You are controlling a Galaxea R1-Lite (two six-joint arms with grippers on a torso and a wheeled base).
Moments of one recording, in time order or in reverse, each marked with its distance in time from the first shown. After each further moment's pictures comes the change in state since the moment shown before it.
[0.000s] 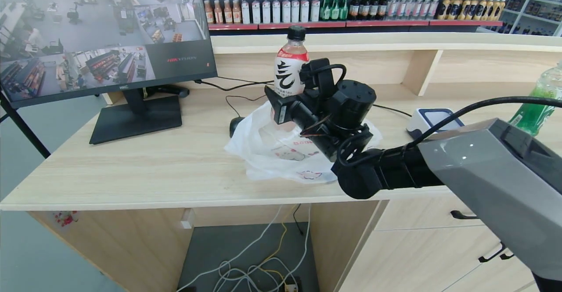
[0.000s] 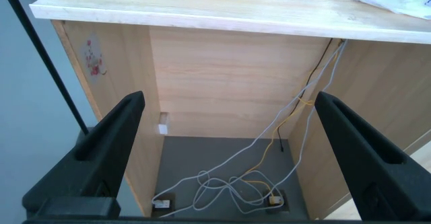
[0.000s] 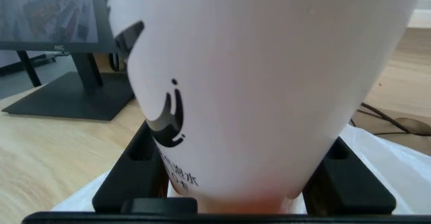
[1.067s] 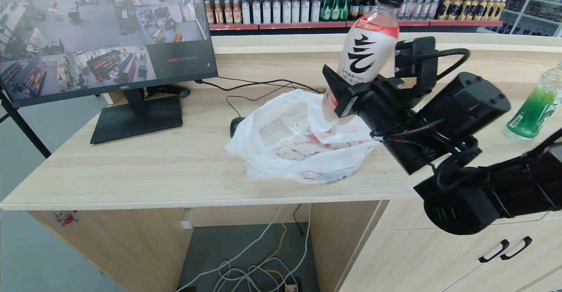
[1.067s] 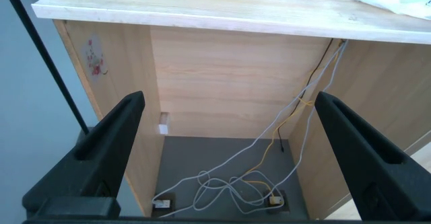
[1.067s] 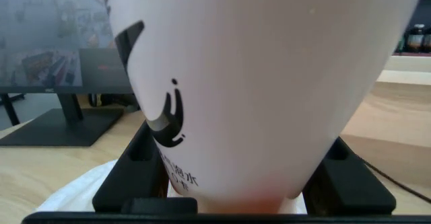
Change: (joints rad) left arm 0.000 0.000 0.000 0.000 0.000 0.000; right arm -0.070 -0.360 0.574 -0.349 -0.011 -0.015
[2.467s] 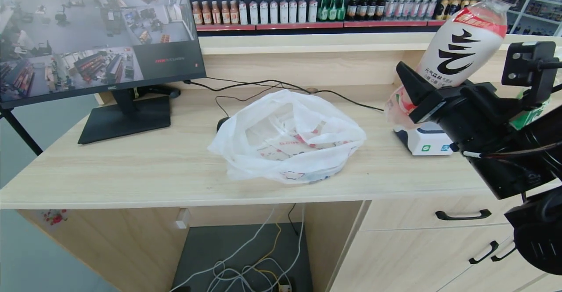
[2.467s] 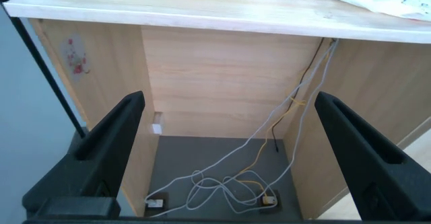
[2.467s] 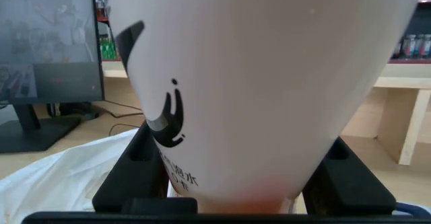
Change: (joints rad) left arm 0.000 0.000 0.000 0.000 0.000 0.001; right arm -0.159 -0.243 0.368 -0.167 0.021 0.028
